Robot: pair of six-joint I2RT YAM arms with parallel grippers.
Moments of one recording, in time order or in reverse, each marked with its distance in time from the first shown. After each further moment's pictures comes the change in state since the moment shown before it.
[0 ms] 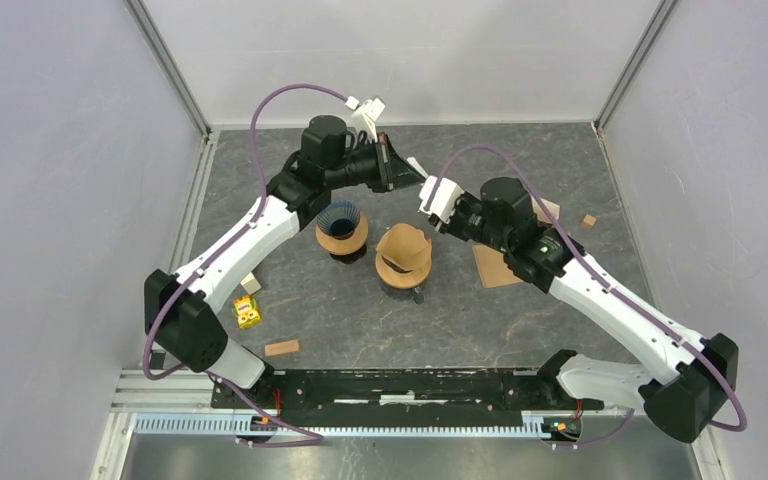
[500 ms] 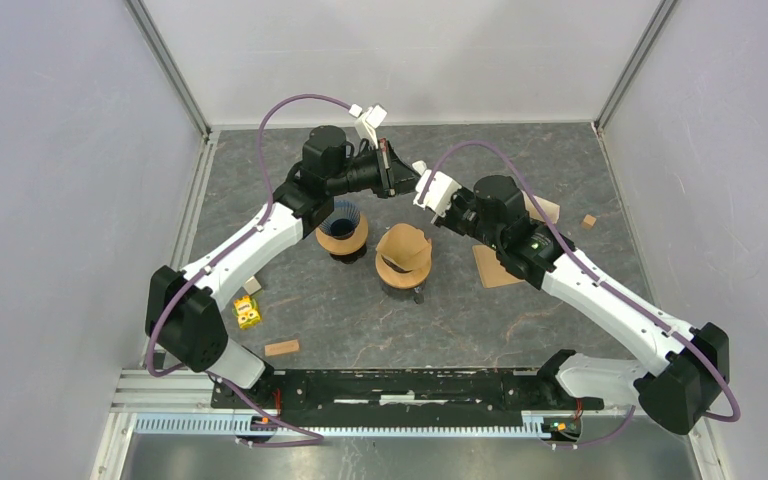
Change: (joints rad) left arm 0.000 0.000 -0.091 0.187 0.068 -0.068; right arm 0.004 0.029 0.000 0.047 0.095 0.000
